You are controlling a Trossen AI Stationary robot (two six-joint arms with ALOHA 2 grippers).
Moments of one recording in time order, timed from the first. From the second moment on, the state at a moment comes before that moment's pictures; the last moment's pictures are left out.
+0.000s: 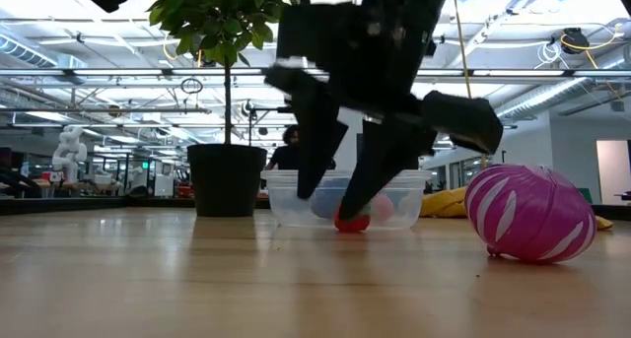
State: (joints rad) left arm -0.78 1.78 1.57 -1.55 -0.72 -1.51; right arm 0.35 2.12 1.54 -0.65 0.24 -0.54
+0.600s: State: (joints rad) left arm -0.78 1.78 1.57 -1.51 -0.72 -1.47; right arm 0.36 2.12 1.59 -0.91 0.26 -0.44
